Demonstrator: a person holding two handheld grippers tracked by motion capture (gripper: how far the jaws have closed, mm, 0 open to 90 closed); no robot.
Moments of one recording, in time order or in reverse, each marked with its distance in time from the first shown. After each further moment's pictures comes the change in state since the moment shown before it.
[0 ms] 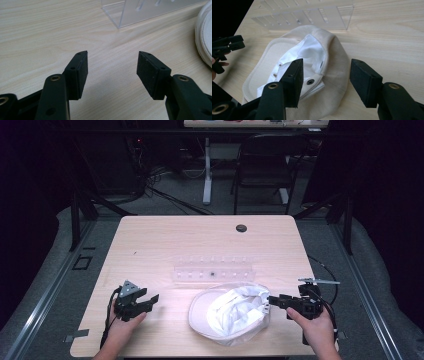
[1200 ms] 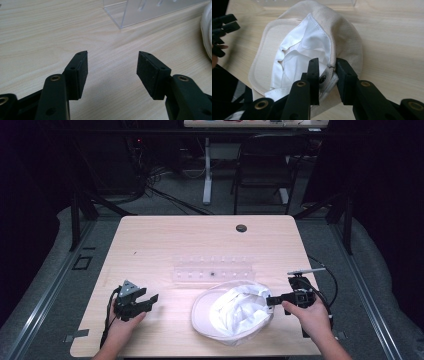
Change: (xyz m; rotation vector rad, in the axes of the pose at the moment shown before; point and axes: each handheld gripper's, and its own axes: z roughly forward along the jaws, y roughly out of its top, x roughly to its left) left arm 0.001 0.000 0.000 0.001 0.007 0.006; right arm 0.004 0.026 0.017 0.251 0.002 0.043
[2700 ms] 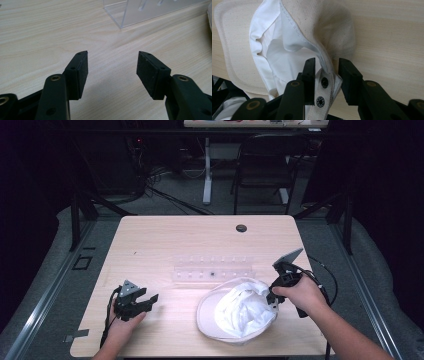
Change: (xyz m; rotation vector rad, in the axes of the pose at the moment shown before) left arm 0.000 0.000 0.000 0.004 0.002 0.005; right arm 0.015 0.052 0.022 0.389 -0.253 0.146
